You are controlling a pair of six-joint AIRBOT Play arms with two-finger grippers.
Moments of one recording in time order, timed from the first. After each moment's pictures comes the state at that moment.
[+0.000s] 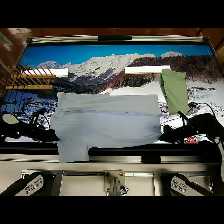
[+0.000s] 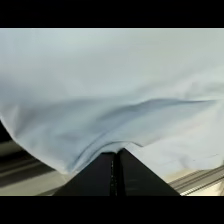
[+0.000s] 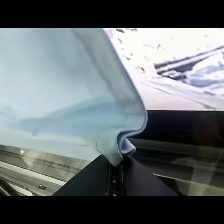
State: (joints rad) left arm 0.27 -1.08 0.62 1.07 -1.29 -1.08; right arm -0.38 -1.27 0.65 2.10 -1.31 -1.82
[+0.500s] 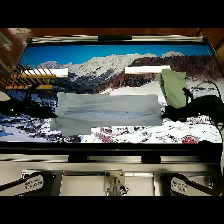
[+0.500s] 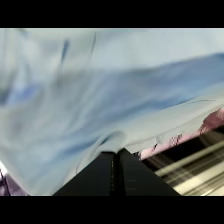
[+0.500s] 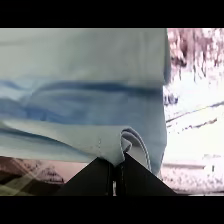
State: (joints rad) left arm 0.27 -1.34 1.06 0.96 -1.29 -1.05; right arm -0.26 -1.36 0.97 2.13 -1.15 -1.87
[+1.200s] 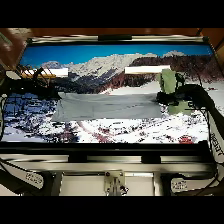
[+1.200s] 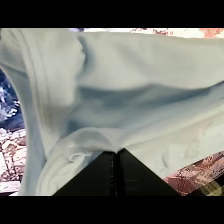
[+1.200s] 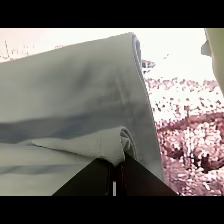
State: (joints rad) left arm 0.24 -1.80 1.54 0.91 -1.33 -1.20; right arm -0.13 -1.59 1.16 2.08 -0.84 -1.81
